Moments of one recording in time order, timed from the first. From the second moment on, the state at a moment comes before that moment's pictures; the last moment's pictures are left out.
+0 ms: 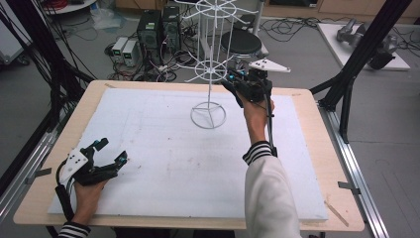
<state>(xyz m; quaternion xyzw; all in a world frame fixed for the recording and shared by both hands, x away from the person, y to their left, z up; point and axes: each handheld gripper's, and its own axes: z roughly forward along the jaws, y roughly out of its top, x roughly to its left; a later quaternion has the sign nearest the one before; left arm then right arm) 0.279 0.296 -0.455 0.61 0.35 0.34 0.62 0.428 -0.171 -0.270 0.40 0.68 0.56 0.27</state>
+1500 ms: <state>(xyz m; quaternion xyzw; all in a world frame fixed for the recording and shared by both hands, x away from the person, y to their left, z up) 0.278 0.296 -0.455 0.61 0.35 0.34 0.62 0.429 -0.147 -0.277 0.36 0.75 0.49 0.28</state>
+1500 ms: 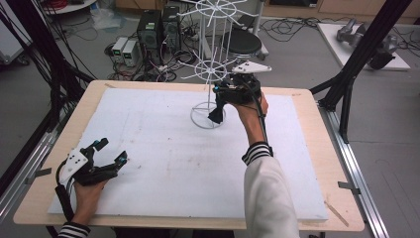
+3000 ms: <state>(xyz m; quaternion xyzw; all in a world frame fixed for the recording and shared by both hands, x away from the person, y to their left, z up) 0.276 0.295 -0.455 0.61 0.34 0.35 0.63 0.259 -0.268 -0.423 0.37 0.63 0.58 0.35</state>
